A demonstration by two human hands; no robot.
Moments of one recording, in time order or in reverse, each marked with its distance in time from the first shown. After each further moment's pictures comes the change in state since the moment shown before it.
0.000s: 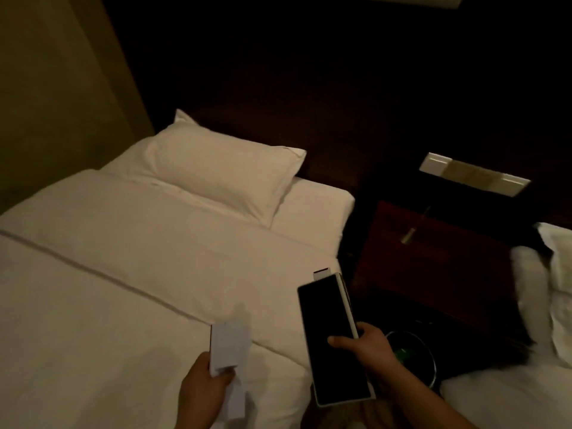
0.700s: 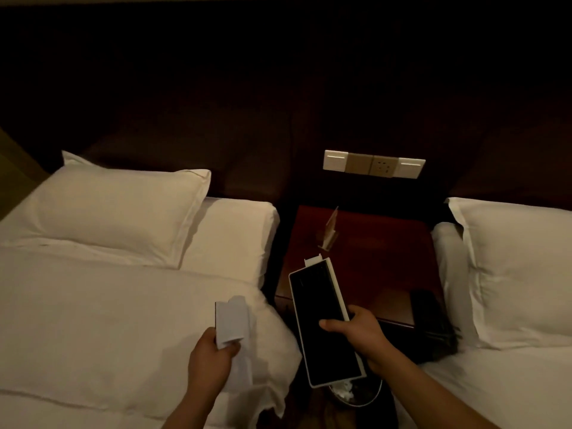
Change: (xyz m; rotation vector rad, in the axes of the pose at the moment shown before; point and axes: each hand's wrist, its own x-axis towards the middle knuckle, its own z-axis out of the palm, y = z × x) left_hand 0.004 0.227 0.240 0.048 -0.075 0.186; right_hand 0.096 0.018 -0.263 0.221 0.079 -0.025
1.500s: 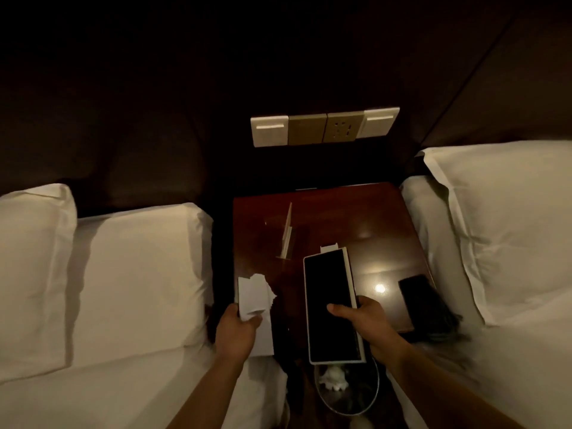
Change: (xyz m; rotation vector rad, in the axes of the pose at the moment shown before) left_hand 0.254 0.094 0.213 0.128 -0.371 -0.012; right_hand 0.219 0.018 -0.064 0.335 0.334 0.279
